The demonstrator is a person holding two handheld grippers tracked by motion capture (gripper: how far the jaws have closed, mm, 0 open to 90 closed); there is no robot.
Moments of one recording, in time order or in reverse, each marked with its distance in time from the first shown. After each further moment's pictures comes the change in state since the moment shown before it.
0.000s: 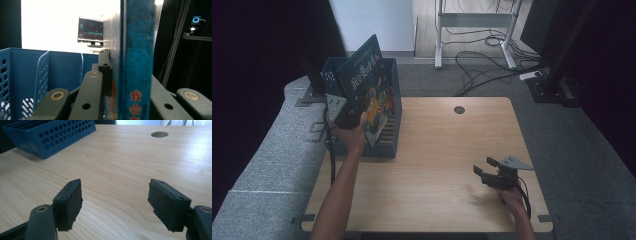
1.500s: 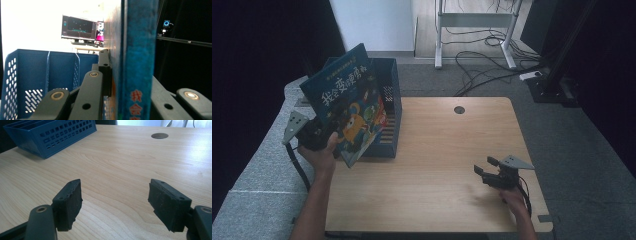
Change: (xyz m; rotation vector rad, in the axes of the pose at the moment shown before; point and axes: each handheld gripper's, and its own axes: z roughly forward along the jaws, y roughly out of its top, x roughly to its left) left arm 0.028 0.040 -0.088 0.036 -0.159 -0.048; right arm -0.002 0.003 -0.002 0.004 0.003 -0.015
